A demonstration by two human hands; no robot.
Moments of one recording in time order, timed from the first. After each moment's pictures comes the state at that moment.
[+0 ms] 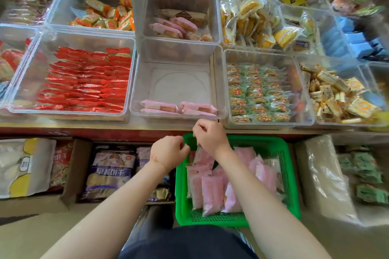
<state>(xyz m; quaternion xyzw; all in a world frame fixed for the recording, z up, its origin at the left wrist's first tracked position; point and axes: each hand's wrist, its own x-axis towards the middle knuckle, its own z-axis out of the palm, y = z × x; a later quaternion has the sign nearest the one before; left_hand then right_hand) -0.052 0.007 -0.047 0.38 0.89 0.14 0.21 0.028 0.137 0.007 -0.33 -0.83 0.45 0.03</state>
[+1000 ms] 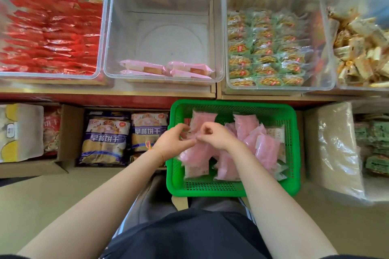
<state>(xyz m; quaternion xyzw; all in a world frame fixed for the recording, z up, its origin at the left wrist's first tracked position) 0.006 0.007 -0.104 0.25 0.81 0.23 0.49 0.112 0.164 -0.110 -0.33 -0.76 0.50 -0.25</state>
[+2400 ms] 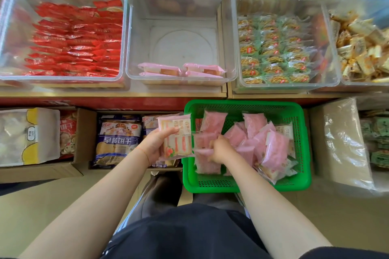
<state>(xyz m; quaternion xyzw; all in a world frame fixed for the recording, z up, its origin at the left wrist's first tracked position) -0.036 -0.060 -0.095 -0.15 0.59 0.52 0.60 0.119 0.102 -0.124 -0.36 -0.79 0.28 -0.41</state>
